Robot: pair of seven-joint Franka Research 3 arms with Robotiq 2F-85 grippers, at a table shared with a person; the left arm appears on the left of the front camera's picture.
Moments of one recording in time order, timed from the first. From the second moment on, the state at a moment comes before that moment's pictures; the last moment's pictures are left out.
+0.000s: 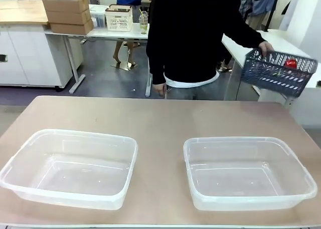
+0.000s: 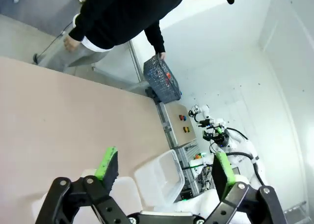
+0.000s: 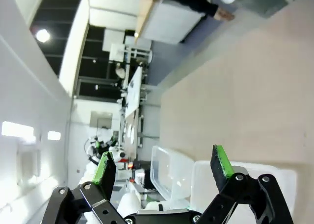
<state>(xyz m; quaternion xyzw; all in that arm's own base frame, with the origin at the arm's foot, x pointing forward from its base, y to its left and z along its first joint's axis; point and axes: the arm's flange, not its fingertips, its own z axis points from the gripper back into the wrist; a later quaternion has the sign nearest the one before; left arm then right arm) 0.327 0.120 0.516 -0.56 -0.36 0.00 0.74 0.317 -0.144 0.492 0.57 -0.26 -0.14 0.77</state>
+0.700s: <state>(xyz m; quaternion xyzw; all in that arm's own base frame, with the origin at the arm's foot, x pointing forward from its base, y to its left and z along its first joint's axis) 0.321 0.094 0.539 -0.53 -0.37 -0.08 0.76 0.312 -0.128 0.513 0.58 -0.23 -0.06 0.78</state>
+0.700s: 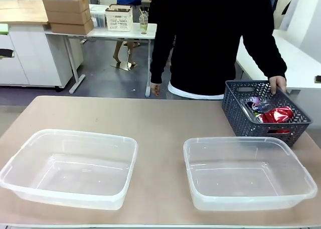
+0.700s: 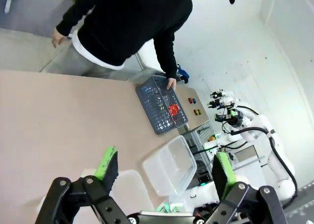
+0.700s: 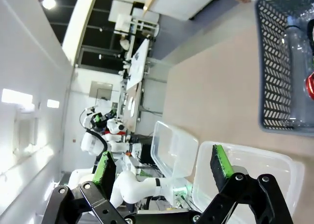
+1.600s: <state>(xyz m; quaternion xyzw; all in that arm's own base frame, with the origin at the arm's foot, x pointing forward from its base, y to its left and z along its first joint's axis) 0.222 0.055 0.512 -0.33 -0.10 -0.28 0.90 0.273 0.297 0.465 0.40 -0.04 0.19 0.89</state>
